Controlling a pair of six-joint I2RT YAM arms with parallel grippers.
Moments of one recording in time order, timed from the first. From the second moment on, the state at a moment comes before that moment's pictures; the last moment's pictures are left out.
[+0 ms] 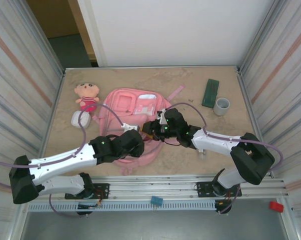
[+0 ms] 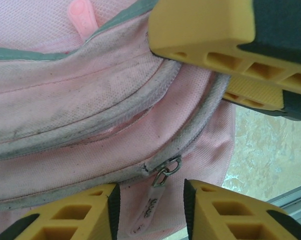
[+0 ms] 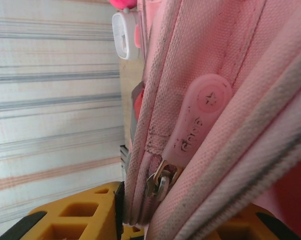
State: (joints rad) left arm -1.10 1.12 0.84 -0.69 -0.28 -0.84; right arm 0.81 1.46 0.74 0.25 -0.45 1.27
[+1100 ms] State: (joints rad) left arm -1.11 0.90 0.68 -0.71 -0.35 -0.89; right arm 0.60 1.32 0.68 0.19 -0.54 1.22
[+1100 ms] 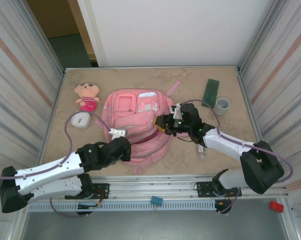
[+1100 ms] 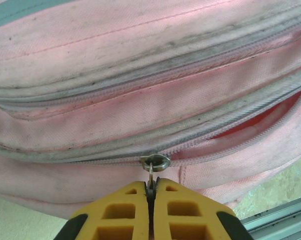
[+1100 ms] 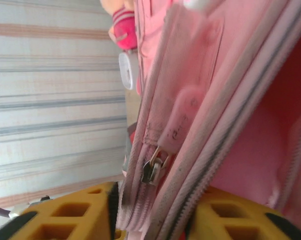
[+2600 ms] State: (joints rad) left arm -1.08 0.82 0.52 -0.41 -0.35 -0.77; right arm 0.82 1.21 0.64 0.17 -0.26 1.29
